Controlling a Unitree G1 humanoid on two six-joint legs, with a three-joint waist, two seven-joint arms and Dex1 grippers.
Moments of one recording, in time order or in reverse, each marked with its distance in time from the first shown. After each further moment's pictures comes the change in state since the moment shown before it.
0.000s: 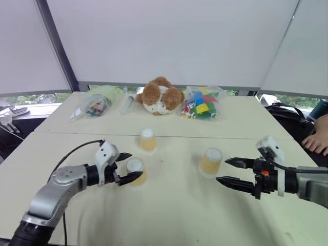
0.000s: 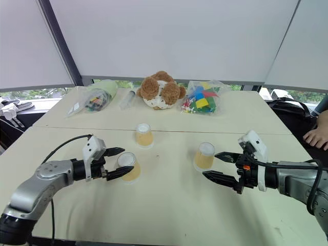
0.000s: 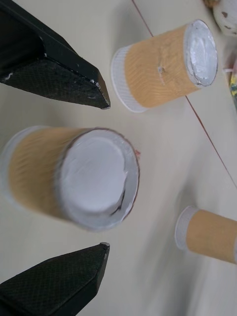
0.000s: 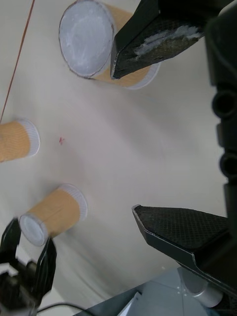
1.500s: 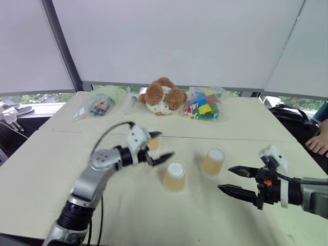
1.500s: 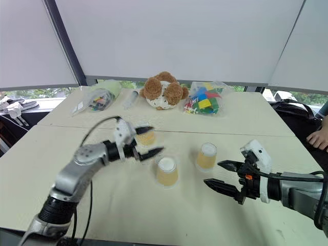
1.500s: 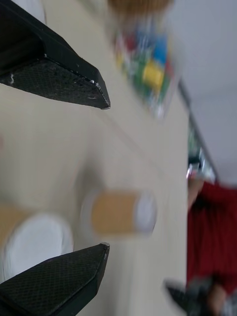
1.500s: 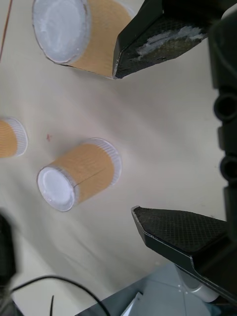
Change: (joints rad) left arm -0.249 -0.272 -0.057 0.027 0.185 -0.119 0.165; right arm 0.106 -0.007 -0.048 -0.060 0.093 0.013 -0.100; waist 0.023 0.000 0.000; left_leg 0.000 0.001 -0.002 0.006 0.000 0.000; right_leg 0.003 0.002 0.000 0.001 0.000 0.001
